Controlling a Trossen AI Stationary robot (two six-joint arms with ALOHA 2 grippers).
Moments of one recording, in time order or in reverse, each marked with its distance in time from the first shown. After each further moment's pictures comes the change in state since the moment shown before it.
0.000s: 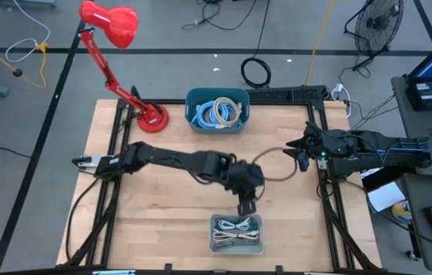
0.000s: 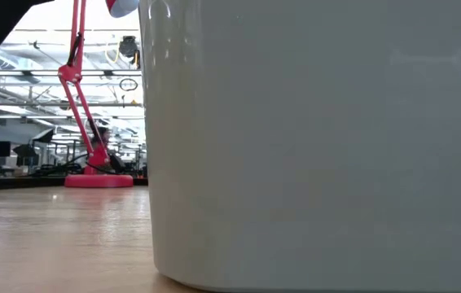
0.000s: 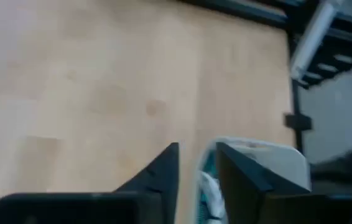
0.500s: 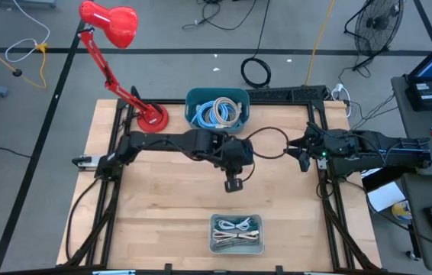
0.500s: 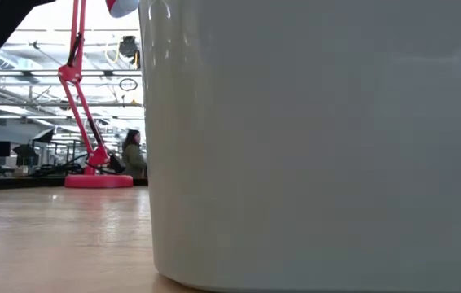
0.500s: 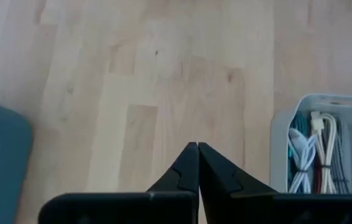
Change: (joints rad) left arm 0.112 -0.096 -0.007 -0.232 -0.091 0.207; right arm -0.005 -0.011 0.000 -0.007 0.005 -0.049
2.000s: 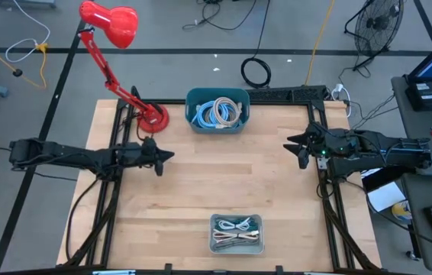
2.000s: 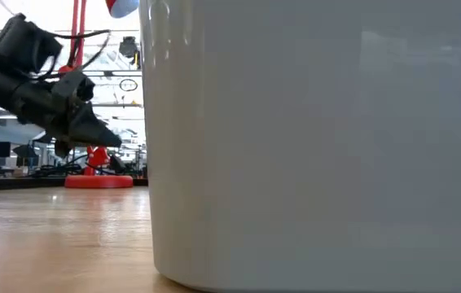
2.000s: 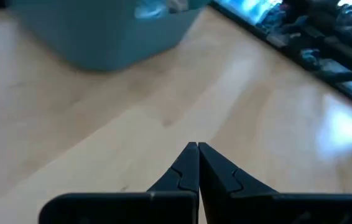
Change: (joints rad) left arm 0.216 -1.384 -2.328 1.582 -0.108 -0.359; right arm 0.000 0.001 0.000 0.037 0.078 -0.026
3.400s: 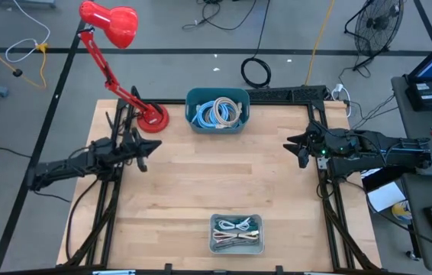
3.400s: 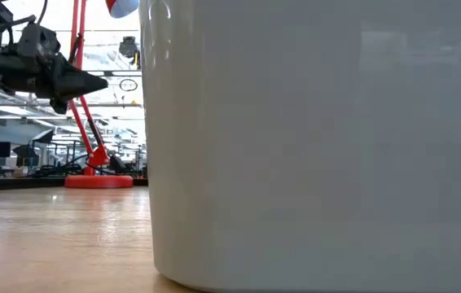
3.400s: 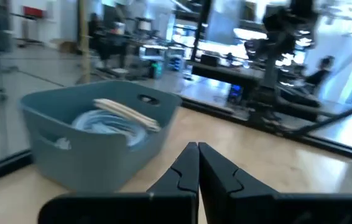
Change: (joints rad) left arm 0.077 -0.770 0.006 -0.414 0.063 0.324; right arm 0.000 0.000 0.000 0.004 -0.004 0.061
